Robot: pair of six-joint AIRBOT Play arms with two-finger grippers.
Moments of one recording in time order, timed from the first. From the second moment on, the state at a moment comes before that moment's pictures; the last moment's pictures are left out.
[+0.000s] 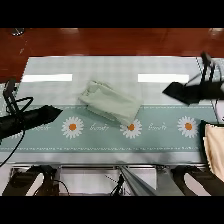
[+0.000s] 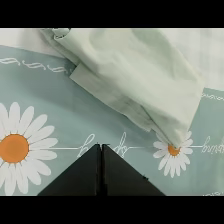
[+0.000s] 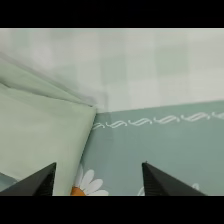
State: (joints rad) left arm -0.01 -0.52 0.57 0.99 -1.01 -1.63; right arm -0.04 -0.96 0.87 -1.12 1.02 1.70
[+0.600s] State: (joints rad) left arm -0.01 -0.52 0.48 0.98 -0.99 -1.64; right arm 0.09 -1.28 0.61 -0.55 0.82 1.40
